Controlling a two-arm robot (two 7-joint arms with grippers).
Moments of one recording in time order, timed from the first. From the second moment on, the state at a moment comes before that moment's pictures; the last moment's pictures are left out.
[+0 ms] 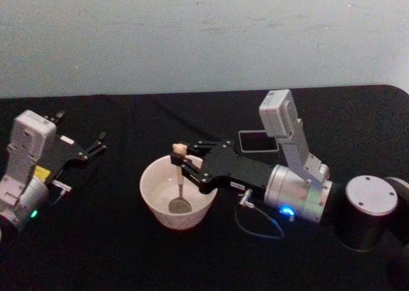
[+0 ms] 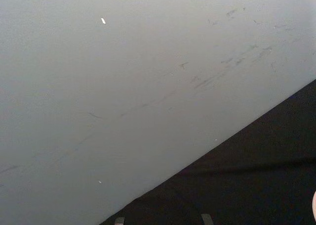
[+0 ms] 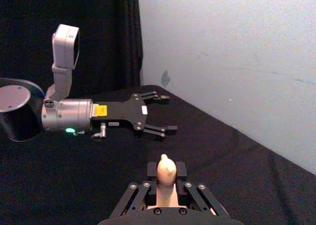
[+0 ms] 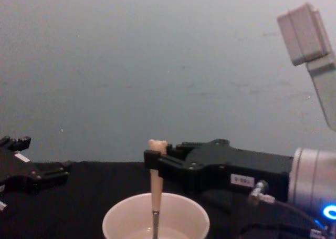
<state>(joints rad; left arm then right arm) -0.20 0.60 0.45 -1.41 -0.25 -0.12 0.03 0.30 0.39 -0.57 -1.52 0.42 0.06 0.56</state>
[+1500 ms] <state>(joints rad) -0.20 0.60 0.45 -1.41 -0.25 -0.12 0.03 0.35 0.34 -0.52 -1.47 0.44 0.07 0.49</state>
